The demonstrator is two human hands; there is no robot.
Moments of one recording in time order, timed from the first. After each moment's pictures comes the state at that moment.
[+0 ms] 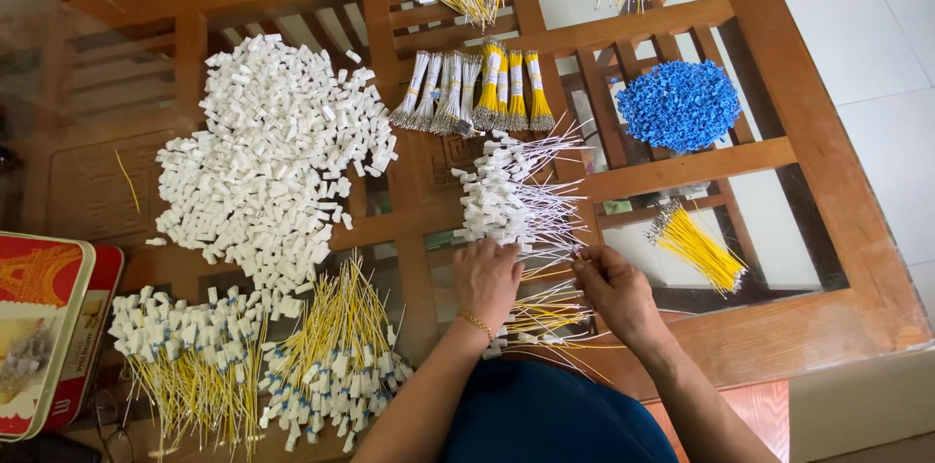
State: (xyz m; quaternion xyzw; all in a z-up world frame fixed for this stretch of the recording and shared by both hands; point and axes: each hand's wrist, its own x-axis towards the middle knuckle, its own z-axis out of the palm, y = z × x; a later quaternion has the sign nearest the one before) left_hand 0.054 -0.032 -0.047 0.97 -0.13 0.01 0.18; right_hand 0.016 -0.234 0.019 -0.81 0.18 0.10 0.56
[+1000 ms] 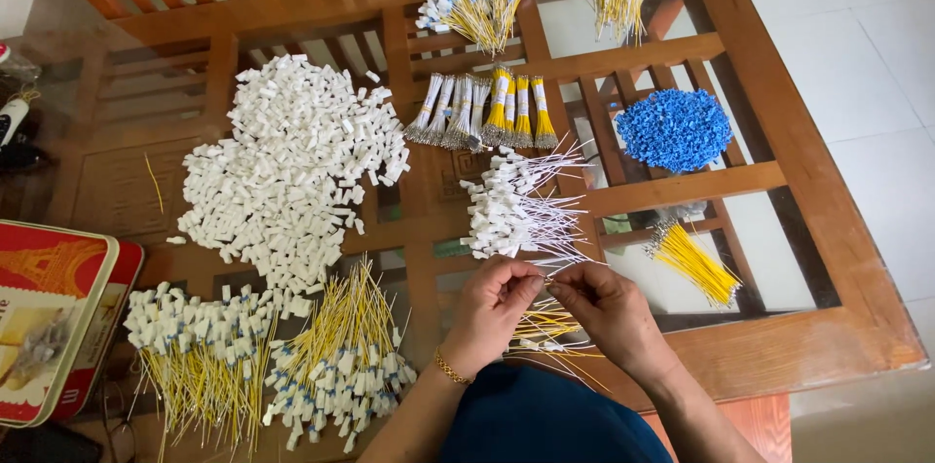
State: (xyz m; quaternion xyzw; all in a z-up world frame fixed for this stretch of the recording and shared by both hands) left_hand 0.011 -0.023 0.092 0.71 -0.10 0.00 0.69; right_hand -0.003 -0.207 0.113 -0.83 0.05 0.09 0.55
